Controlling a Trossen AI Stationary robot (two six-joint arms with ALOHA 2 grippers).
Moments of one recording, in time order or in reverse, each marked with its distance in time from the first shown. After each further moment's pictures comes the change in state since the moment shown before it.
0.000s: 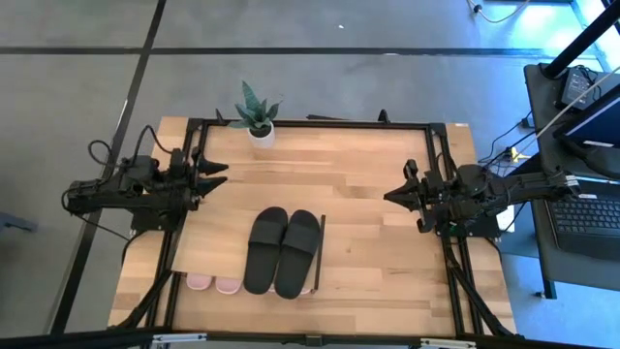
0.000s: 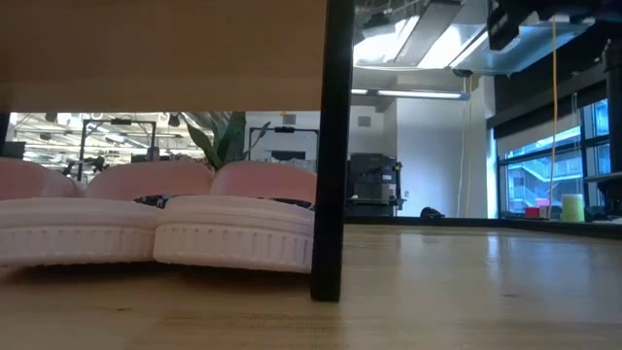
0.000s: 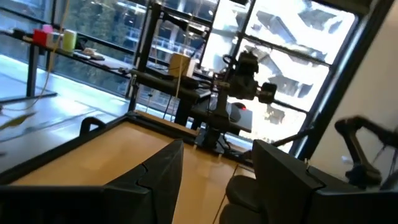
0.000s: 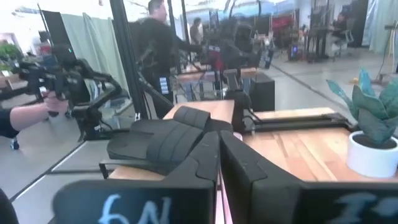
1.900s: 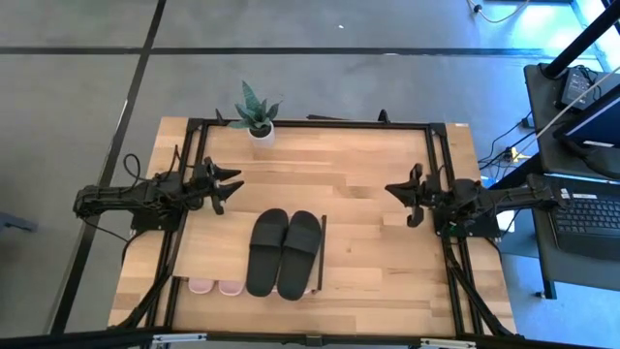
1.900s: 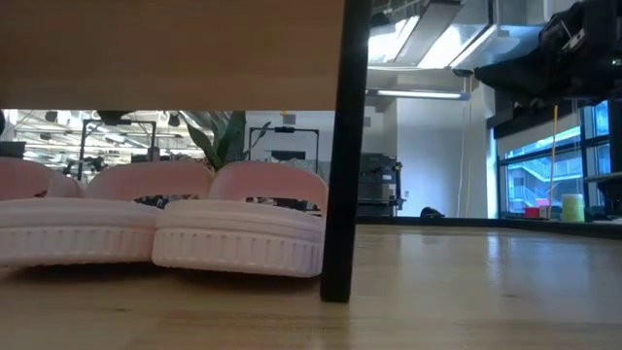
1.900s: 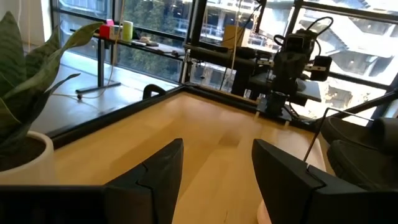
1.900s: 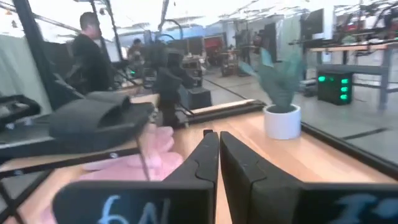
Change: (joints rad) left arm 0.000 -0.109 -0.353 0.129 -0.202 0.092; right arm -0.047 -0.286 -0.426 0.205 0.253 0.005
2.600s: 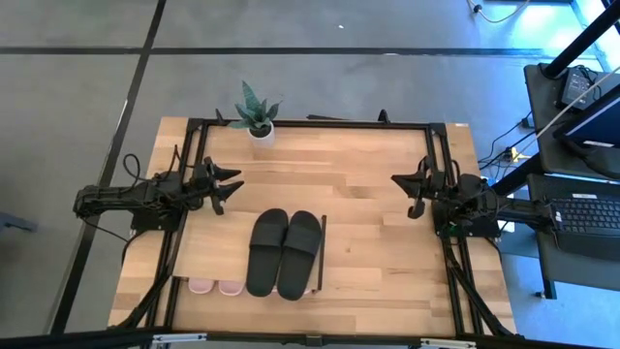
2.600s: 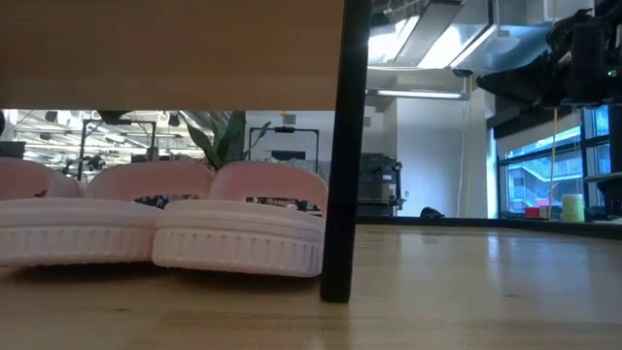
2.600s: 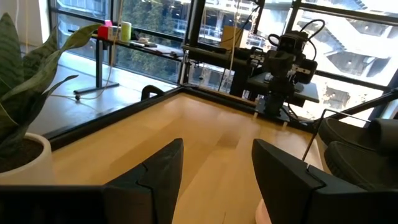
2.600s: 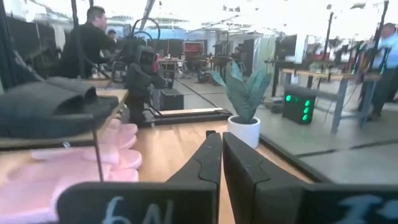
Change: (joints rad) left arm 0.000 0.000 0.002 0.004 0.007 0.000; right arm -0.202 -0.232 0.005 -0.234 -0.104 -0.141
